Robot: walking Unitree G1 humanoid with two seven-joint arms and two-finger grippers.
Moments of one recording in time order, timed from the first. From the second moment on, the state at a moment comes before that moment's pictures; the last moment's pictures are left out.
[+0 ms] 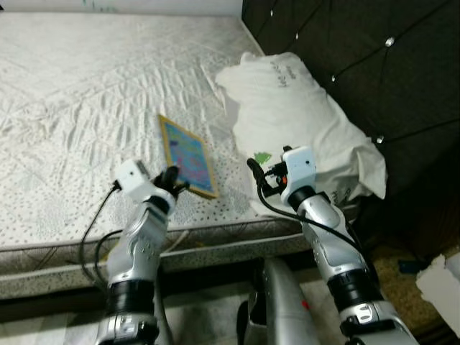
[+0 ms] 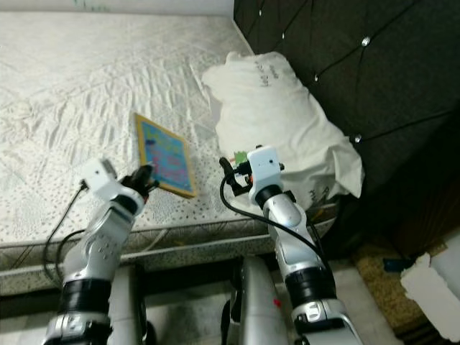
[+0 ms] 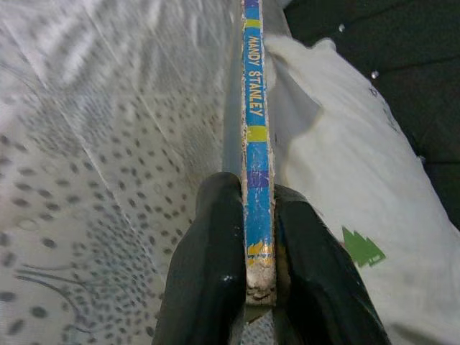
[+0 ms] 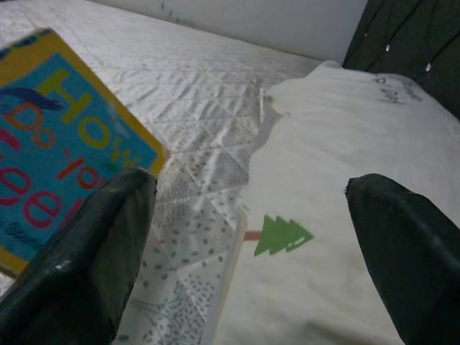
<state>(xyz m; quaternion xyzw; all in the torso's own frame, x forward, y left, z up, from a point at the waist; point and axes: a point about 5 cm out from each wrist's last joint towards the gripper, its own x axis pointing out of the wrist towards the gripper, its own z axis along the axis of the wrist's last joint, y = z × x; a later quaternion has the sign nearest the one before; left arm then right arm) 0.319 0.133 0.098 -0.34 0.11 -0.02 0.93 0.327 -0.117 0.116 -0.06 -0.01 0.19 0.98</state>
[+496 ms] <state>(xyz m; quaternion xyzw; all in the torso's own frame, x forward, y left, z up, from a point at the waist) 0.332 0.118 0.076 -0.40 0.19 -0.06 0.89 0.325 -0.119 0.116 -0.07 -0.01 0.18 0.98</state>
